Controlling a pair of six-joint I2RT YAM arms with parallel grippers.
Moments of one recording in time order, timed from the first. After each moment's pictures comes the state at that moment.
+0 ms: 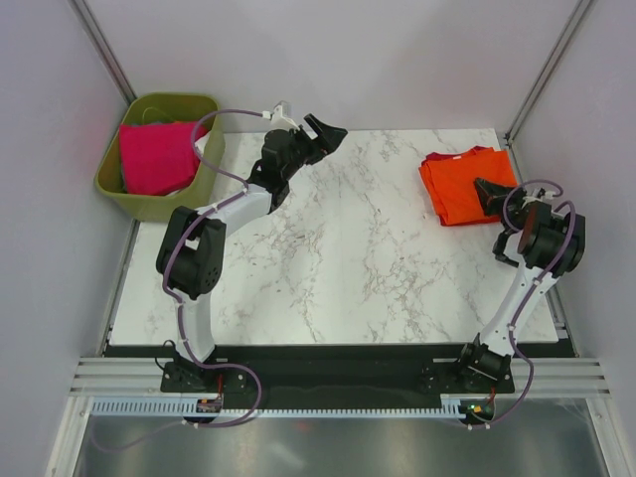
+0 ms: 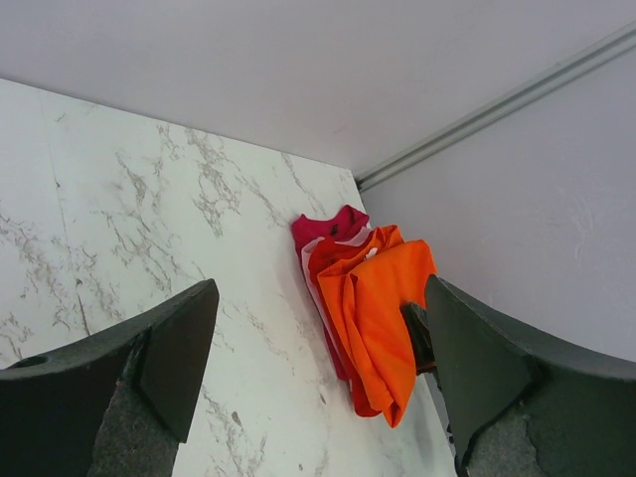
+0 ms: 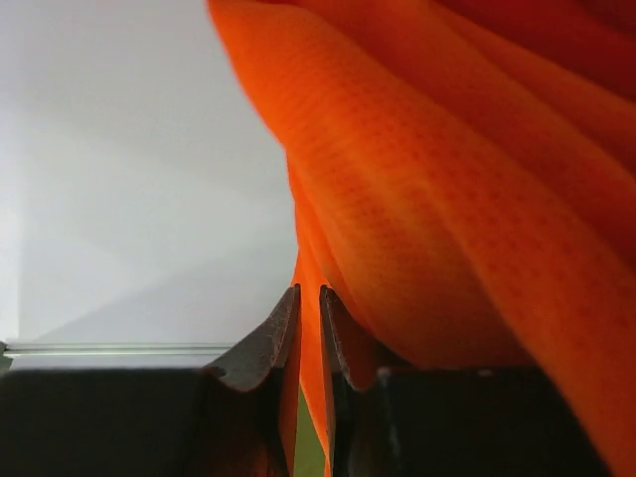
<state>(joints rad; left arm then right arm) -0.44 1.99 1.45 0.53 0.11 -0.85 -0.46 2.29 0.96 1.31 -0.64 1.50</state>
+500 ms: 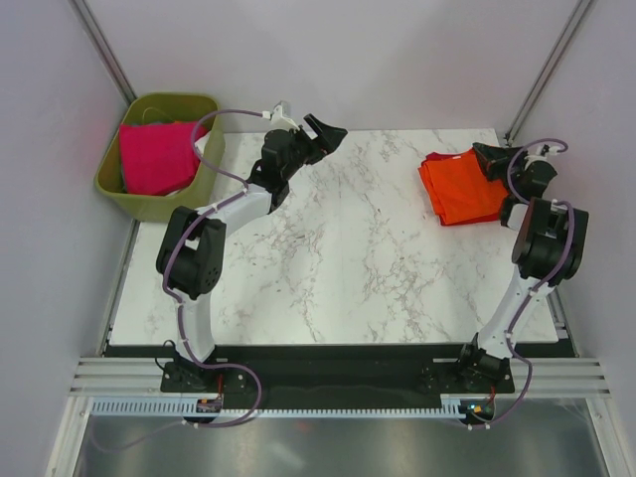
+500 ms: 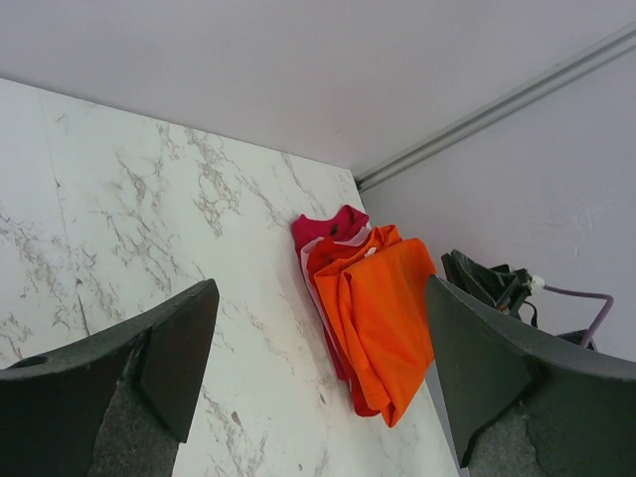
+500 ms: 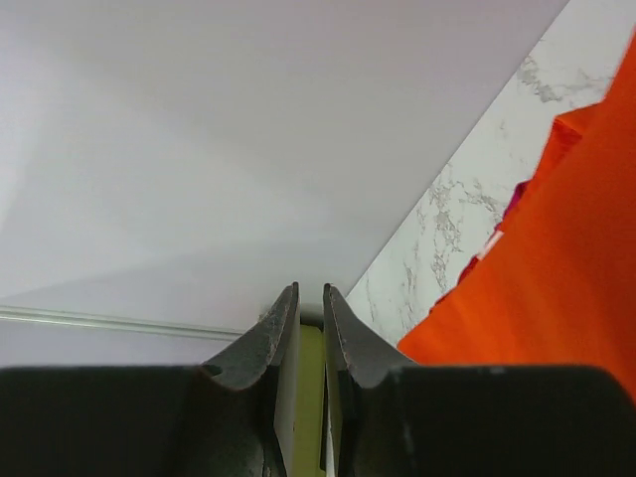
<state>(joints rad) -0.44 1.99 1.45 0.53 0.11 -0.85 -0.40 2.08 1.13 0.99 -0.61 1.36</state>
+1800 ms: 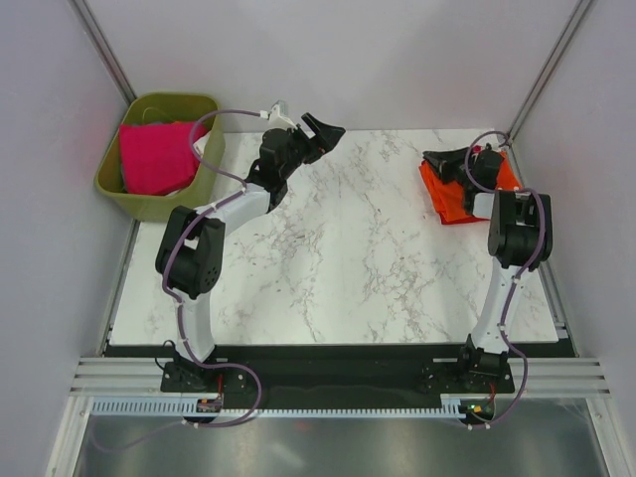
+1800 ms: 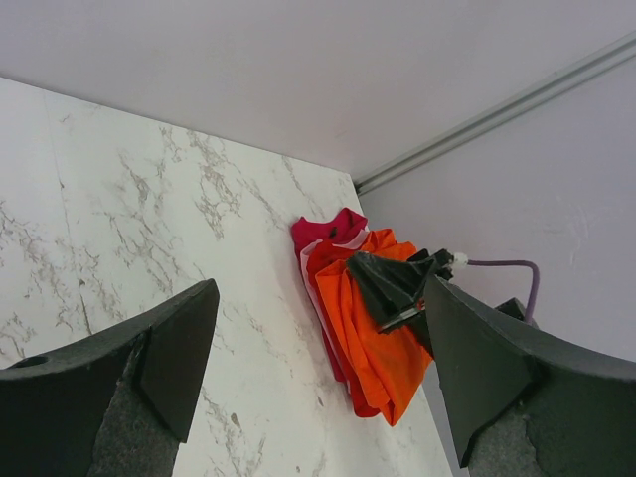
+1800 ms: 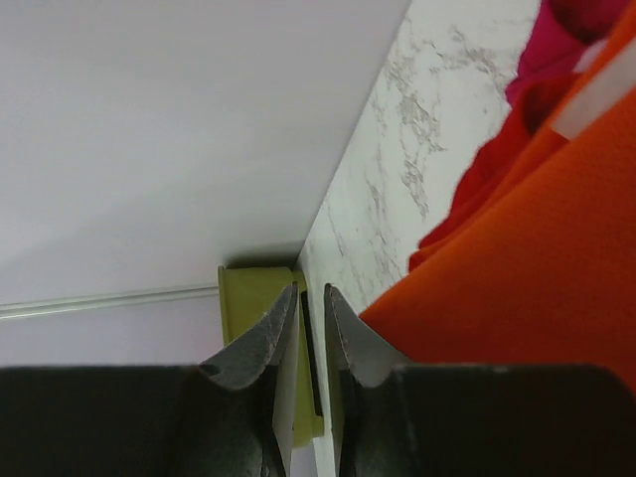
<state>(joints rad) -0.43 1.99 1.45 0.53 0.12 -0.87 -0.17 2.20 1.30 0.70 -0.53 1.32</state>
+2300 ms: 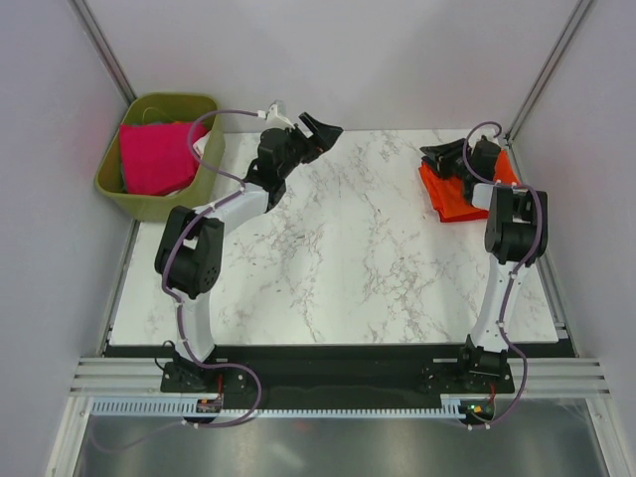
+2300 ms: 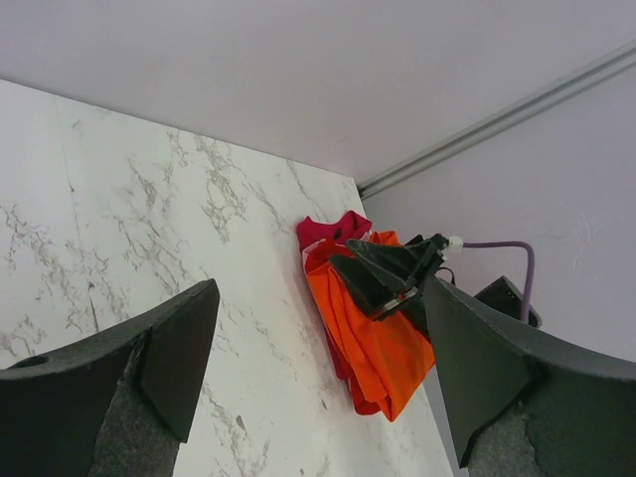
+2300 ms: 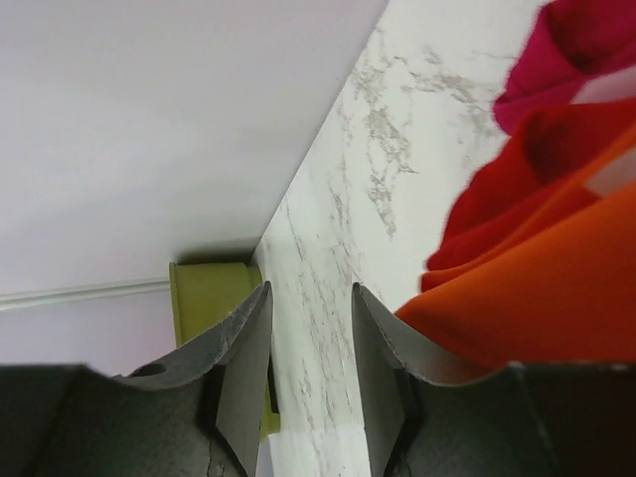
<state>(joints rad) -0.42 1.99 1.45 0.53 0.12 -0.87 -0.15 2.30 1.47 0.54 -0.53 1.22</state>
